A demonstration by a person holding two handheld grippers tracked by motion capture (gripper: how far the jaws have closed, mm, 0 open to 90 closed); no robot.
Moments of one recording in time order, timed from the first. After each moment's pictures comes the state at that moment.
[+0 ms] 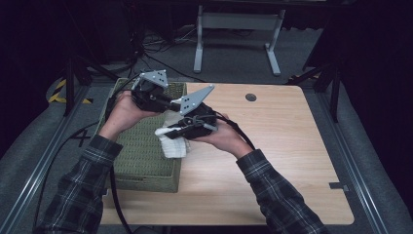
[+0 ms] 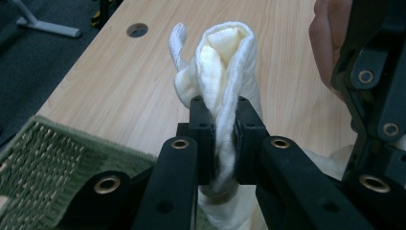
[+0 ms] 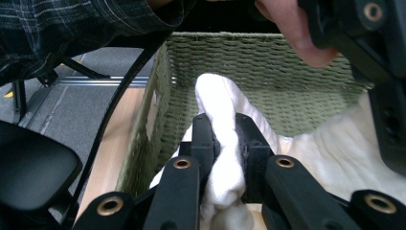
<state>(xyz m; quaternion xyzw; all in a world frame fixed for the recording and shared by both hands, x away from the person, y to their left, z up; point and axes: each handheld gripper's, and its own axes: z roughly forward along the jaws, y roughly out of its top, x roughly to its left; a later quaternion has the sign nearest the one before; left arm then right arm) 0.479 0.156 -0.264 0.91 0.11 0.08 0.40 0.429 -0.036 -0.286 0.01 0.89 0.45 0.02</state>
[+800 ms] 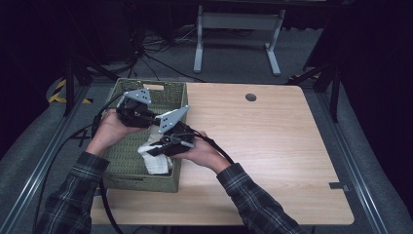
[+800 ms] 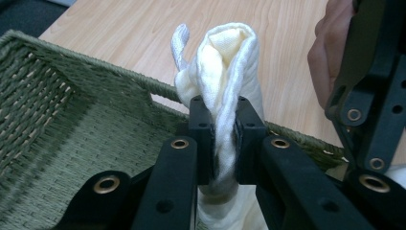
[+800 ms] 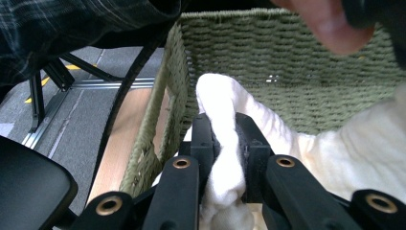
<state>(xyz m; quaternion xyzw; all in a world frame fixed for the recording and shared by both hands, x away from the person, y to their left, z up) 0.466 0.192 -0.313 0.91 0.14 0.06 0.39 0.420 0.012 -0.347 0.01 0.89 0.45 -0.02</state>
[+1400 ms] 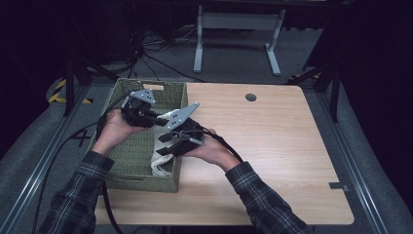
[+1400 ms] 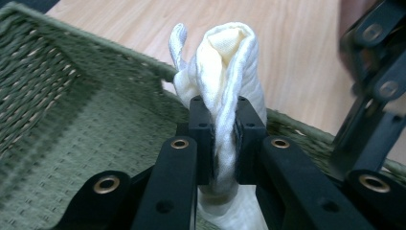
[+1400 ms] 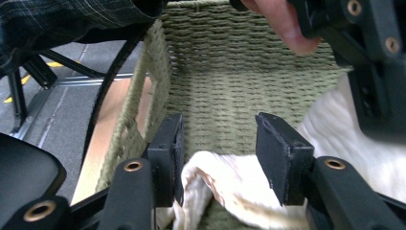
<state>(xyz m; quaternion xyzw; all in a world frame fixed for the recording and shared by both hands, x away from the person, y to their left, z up) 0.481 0.188 -0.325 0.90 0.19 0.07 0.38 0.426 -0.013 -0.339 0.04 0.90 0.44 0.00</state>
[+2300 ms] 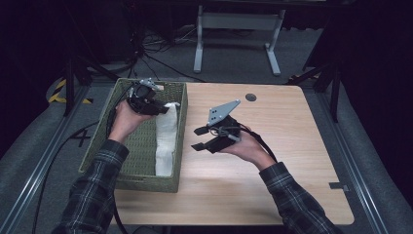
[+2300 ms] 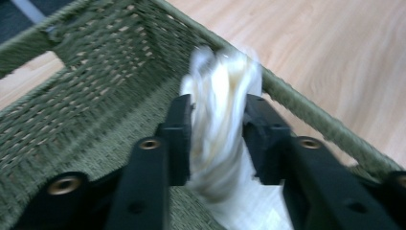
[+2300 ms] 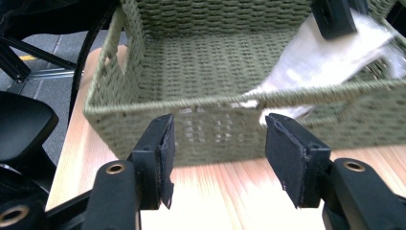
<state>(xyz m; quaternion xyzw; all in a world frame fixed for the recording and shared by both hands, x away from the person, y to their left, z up) 0.523 0.179 -0.334 0.87 0.32 0.11 0.35 0.430 -0.108 -0.331 0.07 0.90 0.43 0.04</state>
